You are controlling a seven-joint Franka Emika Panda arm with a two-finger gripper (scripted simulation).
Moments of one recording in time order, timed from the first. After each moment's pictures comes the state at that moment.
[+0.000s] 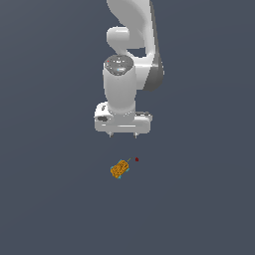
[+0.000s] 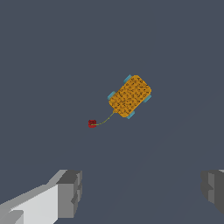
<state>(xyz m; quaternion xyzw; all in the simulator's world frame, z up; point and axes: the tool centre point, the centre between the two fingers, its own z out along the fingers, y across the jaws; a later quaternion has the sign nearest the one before) 0.001 -0.017 0.178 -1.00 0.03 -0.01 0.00</state>
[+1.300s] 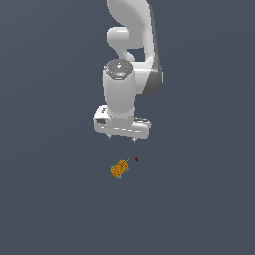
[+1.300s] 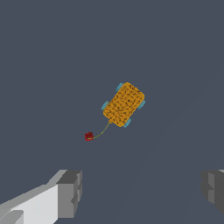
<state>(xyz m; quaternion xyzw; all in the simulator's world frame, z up) 0.015 -0.022 0.172 -1.00 0.09 -0.02 0.00</state>
